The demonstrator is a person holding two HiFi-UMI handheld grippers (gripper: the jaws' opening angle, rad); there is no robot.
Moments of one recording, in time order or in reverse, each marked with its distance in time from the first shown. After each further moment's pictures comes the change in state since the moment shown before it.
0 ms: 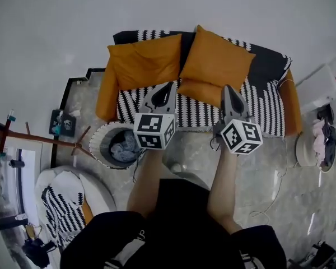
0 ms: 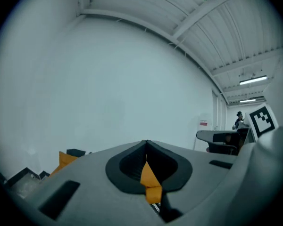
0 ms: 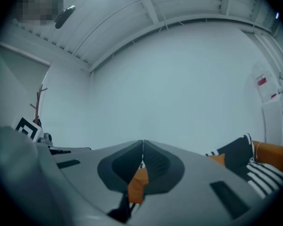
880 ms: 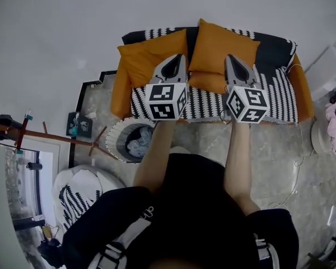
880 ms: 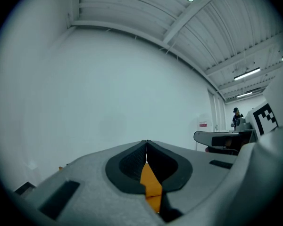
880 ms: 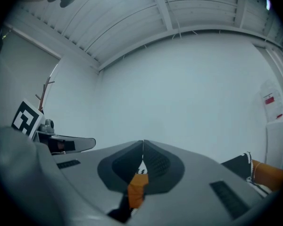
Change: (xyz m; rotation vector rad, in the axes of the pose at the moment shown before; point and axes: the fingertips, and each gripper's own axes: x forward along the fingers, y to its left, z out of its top) left arm 0.002 -0.029 0.052 0.102 -0.083 -0.004; right arm -0.003 0.015 0.044 -0.141 -0.057 0.028
